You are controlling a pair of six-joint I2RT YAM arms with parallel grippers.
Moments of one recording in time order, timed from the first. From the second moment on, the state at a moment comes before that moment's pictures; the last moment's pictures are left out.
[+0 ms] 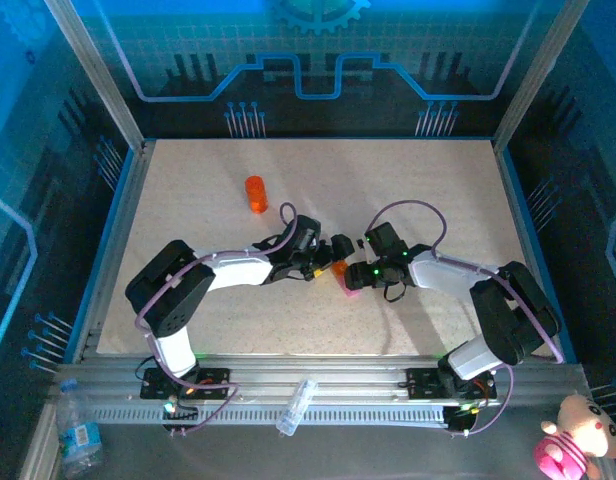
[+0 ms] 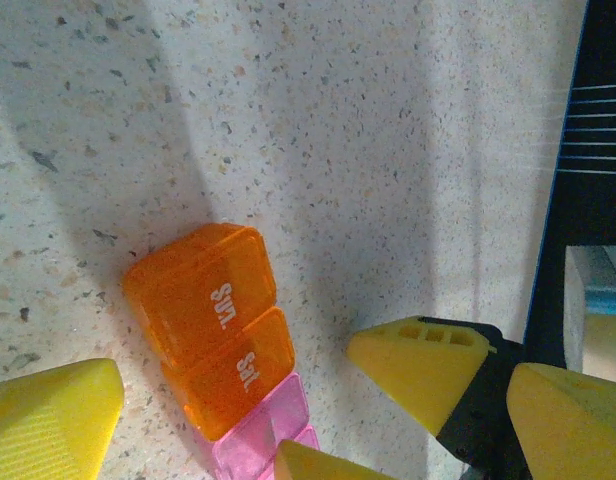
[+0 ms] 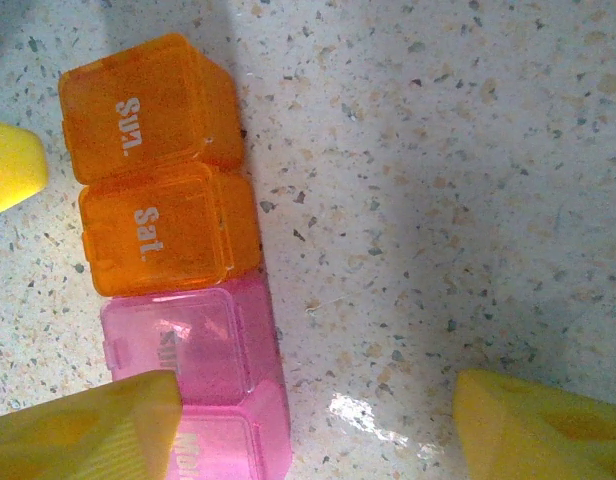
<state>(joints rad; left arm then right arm) -0.71 1.79 0.93 0.14 0.26 -1.17 0.52 1.51 0.73 -0.35 -0.15 0.35</state>
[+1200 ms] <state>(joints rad) -0.71 1.76 0.93 0.31 0.26 -1.25 0.51 1.53 0.73 -0.30 -0.15 0.36</state>
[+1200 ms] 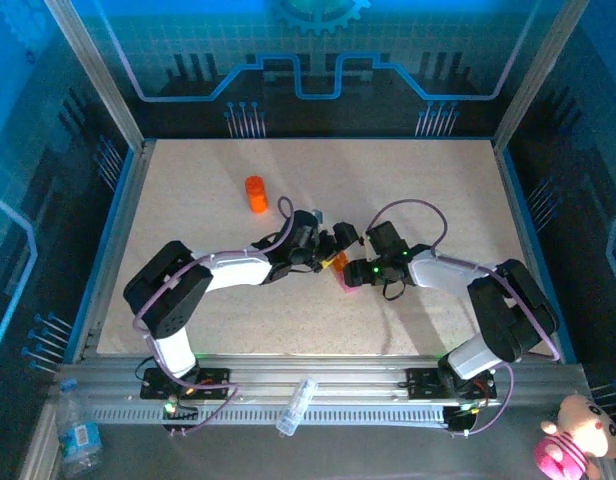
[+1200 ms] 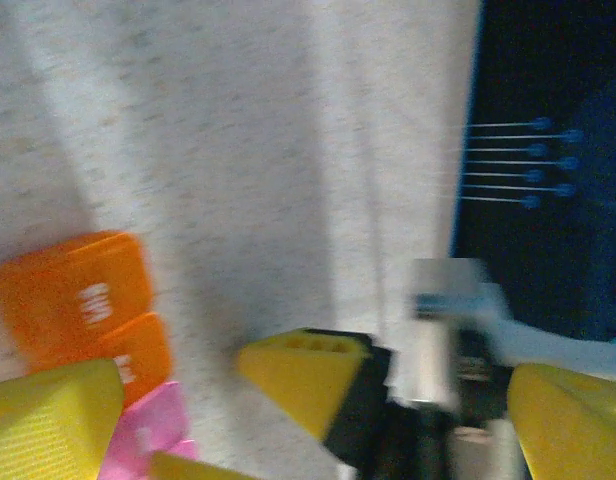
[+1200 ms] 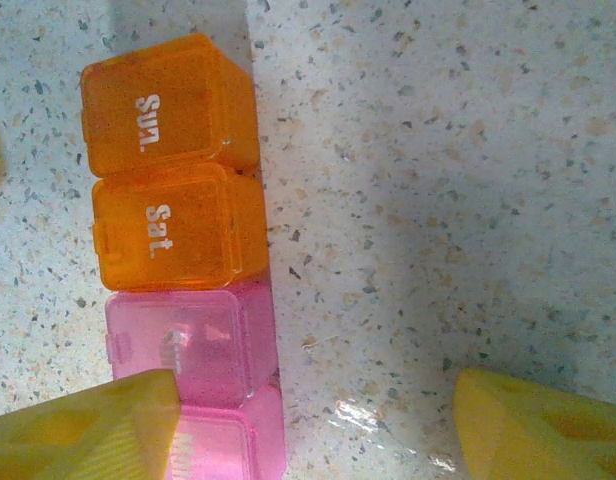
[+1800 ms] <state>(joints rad) -0.66 1.54 0.87 0.24 0.19 -1.14 0.51 1.41 0.75 -0.41 -0.18 0.33</state>
